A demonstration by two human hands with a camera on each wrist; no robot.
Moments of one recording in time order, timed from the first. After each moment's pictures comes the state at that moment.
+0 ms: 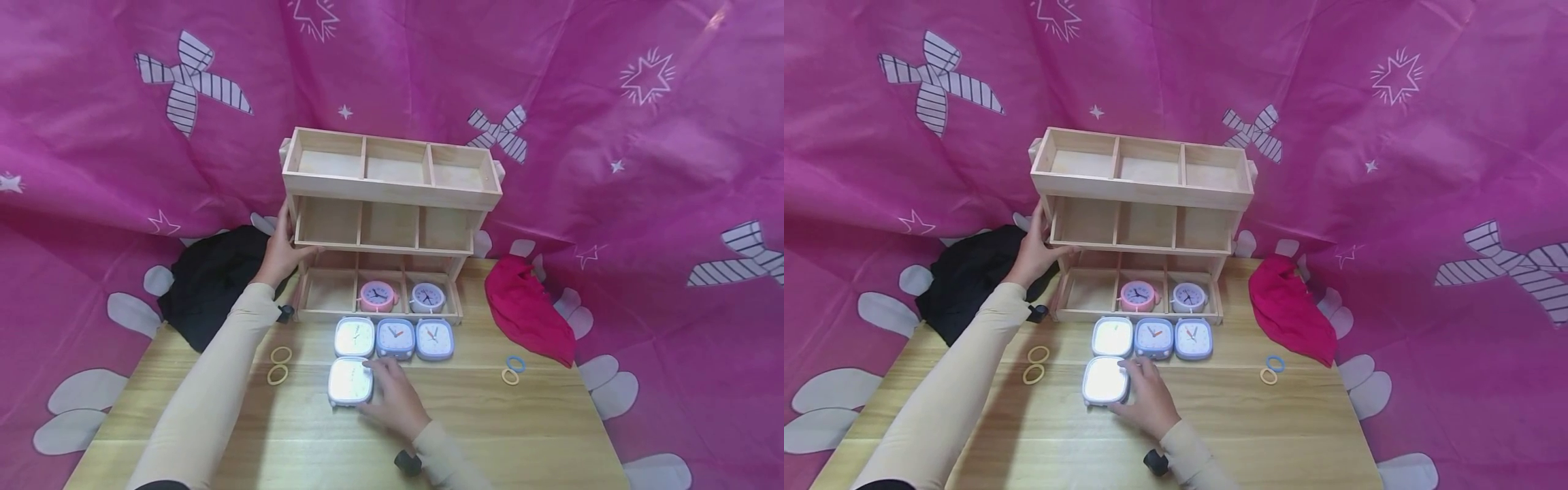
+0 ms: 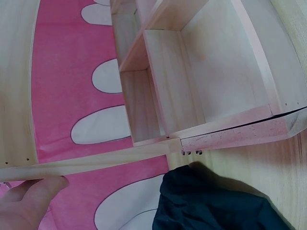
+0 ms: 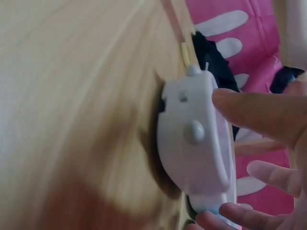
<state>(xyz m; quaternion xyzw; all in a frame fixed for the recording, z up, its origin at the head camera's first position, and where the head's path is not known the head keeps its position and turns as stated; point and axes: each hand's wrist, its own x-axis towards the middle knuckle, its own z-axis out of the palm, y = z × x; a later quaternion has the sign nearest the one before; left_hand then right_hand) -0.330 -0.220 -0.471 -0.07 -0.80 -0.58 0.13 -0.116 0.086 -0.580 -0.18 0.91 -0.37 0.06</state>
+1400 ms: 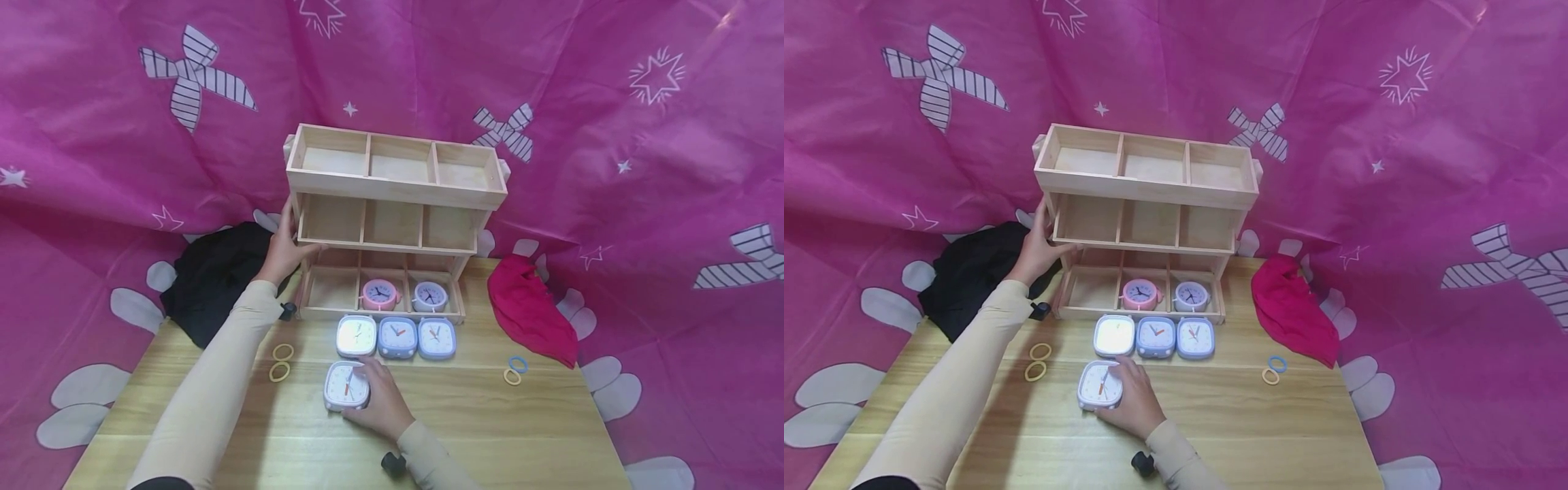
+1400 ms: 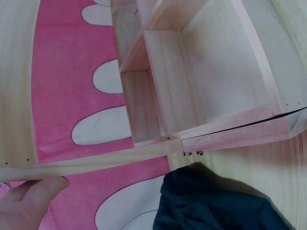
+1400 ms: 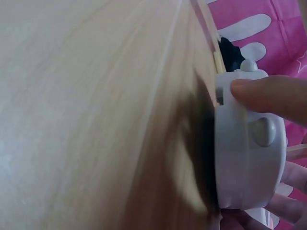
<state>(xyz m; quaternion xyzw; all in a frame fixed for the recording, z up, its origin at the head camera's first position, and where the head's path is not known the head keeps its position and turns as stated) -0.331 -0.221 -0.473 -0.07 -0.80 -0.58 0.14 -0.116 0.063 -0.605 -0.23 0.91 -0.36 0.02</state>
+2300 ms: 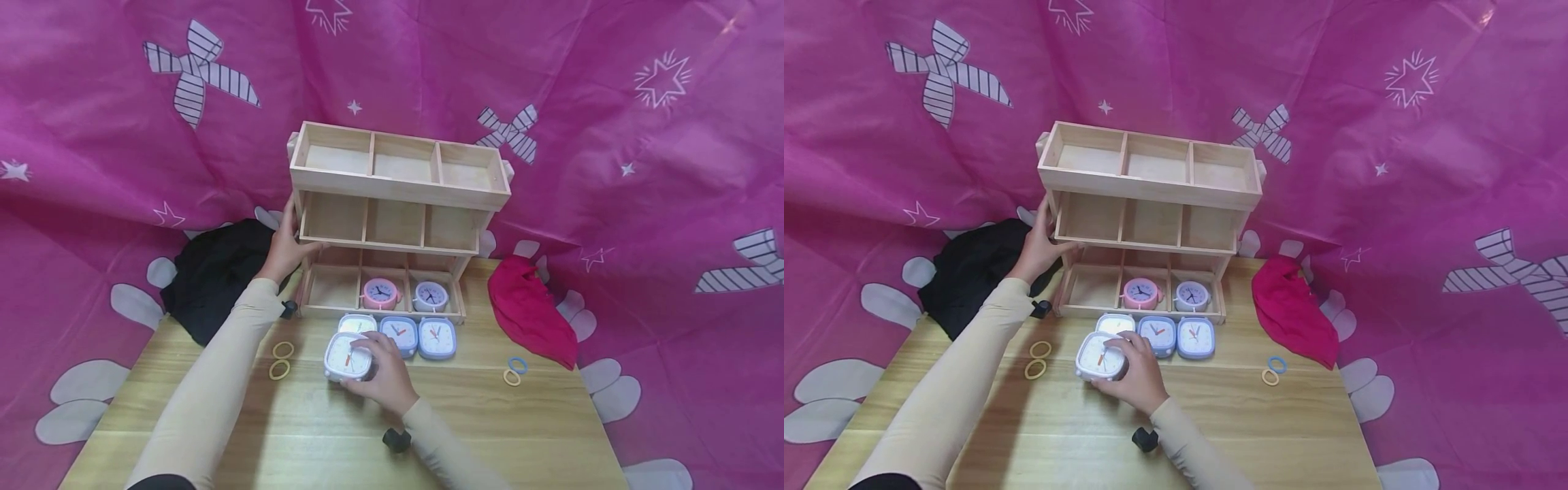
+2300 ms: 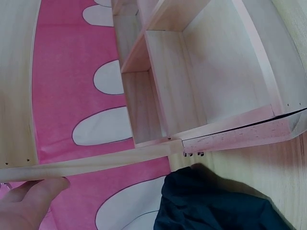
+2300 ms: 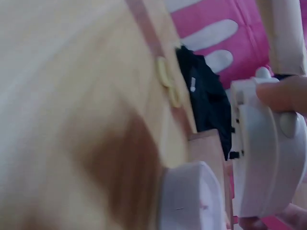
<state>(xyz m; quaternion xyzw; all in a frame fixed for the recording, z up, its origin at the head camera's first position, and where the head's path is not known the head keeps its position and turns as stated) -0.331 -0.223 -0.474 -0.07 -0.80 -0.58 0.14 -0.146 0.060 -0.564 -0.23 0.88 -0.42 -0.04</state>
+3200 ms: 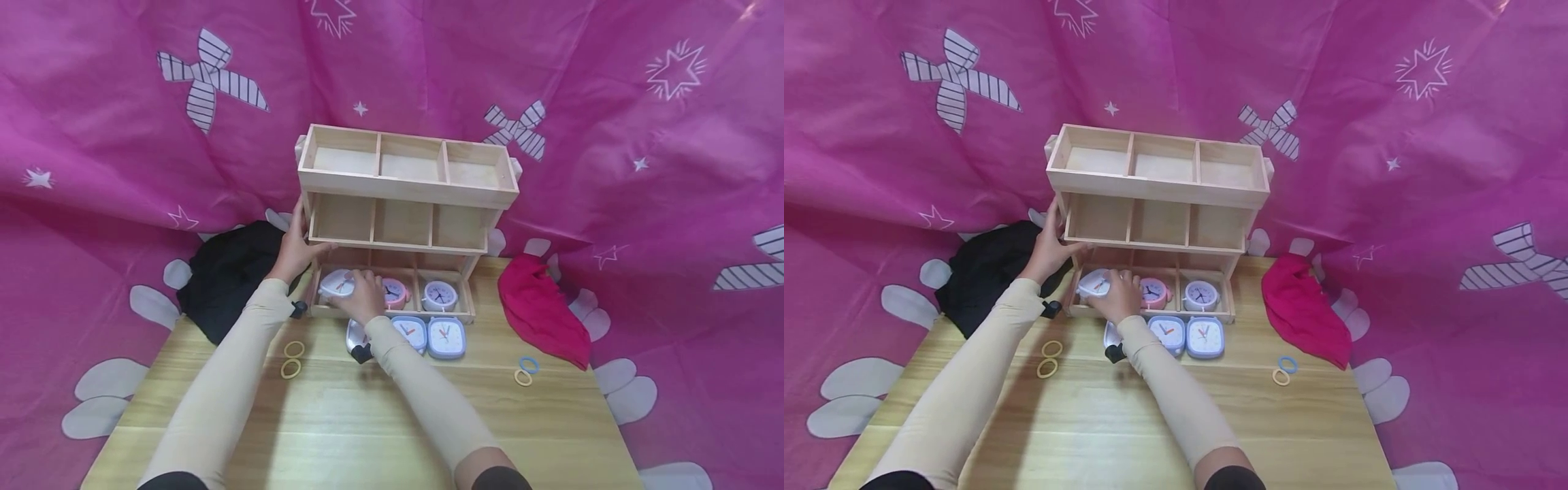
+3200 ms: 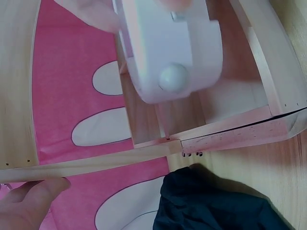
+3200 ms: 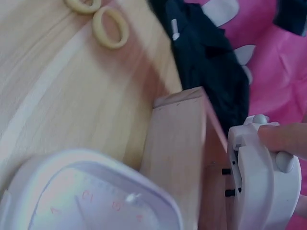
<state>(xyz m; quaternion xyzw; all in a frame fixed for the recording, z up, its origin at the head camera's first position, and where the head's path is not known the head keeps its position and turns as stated) -0.331 -0.221 -0.474 -0.08 -0.79 -0.59 0.14 -0.278 -0.034 -0.535 -0.12 0.95 -0.27 -0.06</state>
